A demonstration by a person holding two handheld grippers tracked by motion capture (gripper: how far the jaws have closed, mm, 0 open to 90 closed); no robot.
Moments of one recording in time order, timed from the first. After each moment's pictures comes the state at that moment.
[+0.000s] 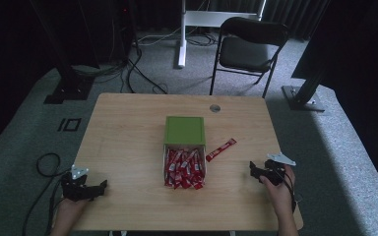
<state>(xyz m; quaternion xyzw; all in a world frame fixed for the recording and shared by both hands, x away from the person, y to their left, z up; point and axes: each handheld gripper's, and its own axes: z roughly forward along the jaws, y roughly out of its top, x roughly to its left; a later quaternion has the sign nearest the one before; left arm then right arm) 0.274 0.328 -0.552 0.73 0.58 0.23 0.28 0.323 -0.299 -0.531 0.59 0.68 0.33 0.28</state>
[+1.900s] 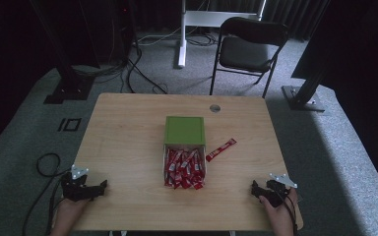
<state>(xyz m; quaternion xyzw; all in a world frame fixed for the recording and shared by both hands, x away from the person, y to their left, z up) 0.274 0.328 -0.552 0.73 0.58 0.24 0.28 0.266 -0.296 -0.558 0.66 0.64 0.28 0.28</state>
